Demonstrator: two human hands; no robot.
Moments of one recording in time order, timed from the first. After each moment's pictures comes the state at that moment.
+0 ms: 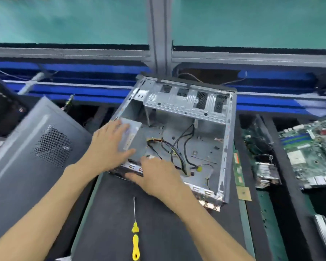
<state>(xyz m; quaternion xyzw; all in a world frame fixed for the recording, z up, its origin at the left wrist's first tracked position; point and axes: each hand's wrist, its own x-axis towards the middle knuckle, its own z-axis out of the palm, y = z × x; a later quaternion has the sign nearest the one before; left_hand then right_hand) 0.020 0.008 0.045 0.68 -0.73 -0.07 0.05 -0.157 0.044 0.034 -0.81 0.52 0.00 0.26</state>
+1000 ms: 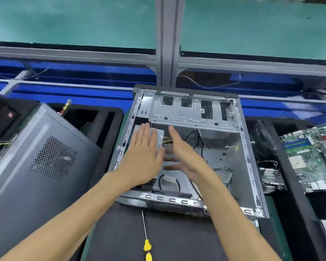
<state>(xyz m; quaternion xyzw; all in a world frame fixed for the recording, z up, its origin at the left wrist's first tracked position) -0.020 -0.008 0.037 0.61 -0.78 -0.13 0.00 -0.164 -0.026 0.043 -0.38 0.59 -0.24 0.67</state>
